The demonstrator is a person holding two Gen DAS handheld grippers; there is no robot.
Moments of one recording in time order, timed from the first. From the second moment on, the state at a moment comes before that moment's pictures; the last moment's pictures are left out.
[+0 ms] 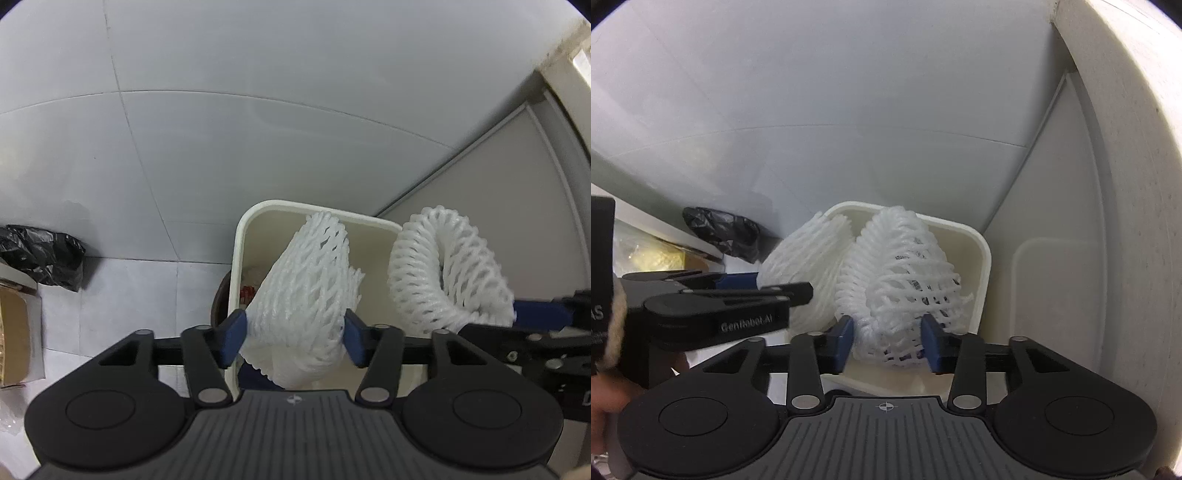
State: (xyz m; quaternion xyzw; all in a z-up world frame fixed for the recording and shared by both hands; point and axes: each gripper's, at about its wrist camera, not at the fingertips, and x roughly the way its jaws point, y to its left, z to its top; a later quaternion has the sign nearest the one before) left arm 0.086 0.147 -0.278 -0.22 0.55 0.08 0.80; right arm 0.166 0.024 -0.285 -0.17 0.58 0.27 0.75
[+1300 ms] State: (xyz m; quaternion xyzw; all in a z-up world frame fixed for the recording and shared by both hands) left arm 0.072 0.147 -0.222 -0.19 0.52 0.08 0.83; right arm 0.133 -0.014 -0.203 -0.14 0.50 0.34 0.79
